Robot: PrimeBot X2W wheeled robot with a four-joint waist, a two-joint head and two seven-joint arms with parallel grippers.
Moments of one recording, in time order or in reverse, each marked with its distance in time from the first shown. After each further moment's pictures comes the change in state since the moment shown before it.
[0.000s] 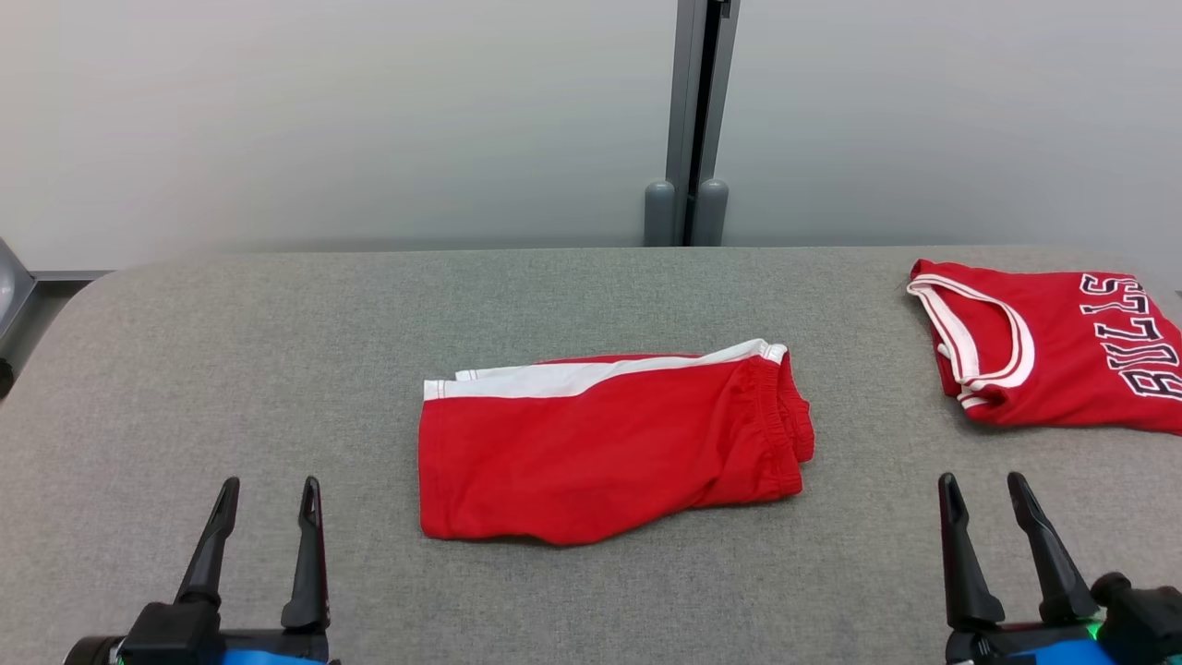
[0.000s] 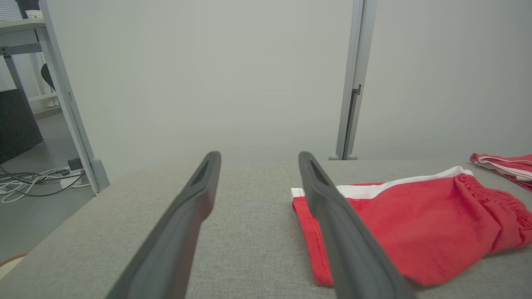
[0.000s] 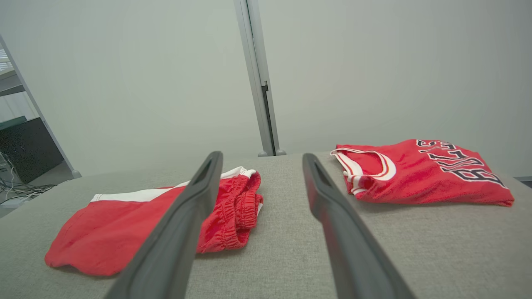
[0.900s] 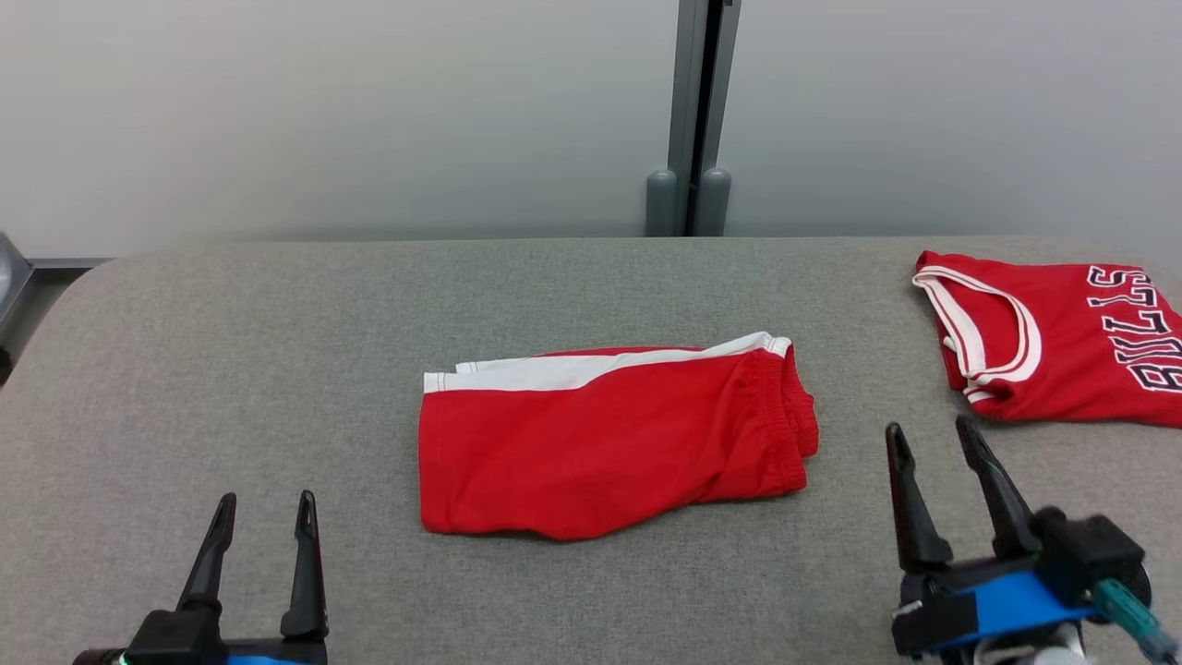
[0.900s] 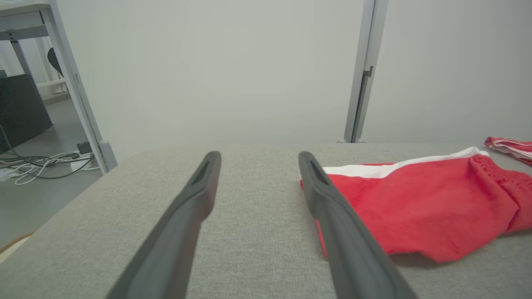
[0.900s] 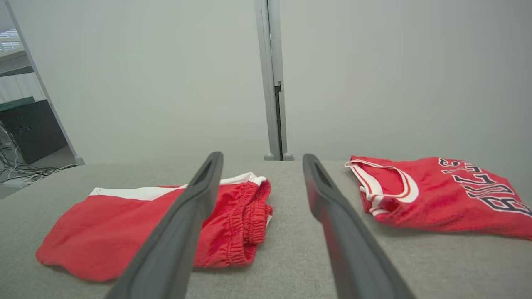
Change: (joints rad) left arm 0.023 -0.096 0.119 0.047 0.117 -0.088 0.000; right arm -0.100 0.000 0.035 0.080 -0.070 0.000 -0.001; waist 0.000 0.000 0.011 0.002
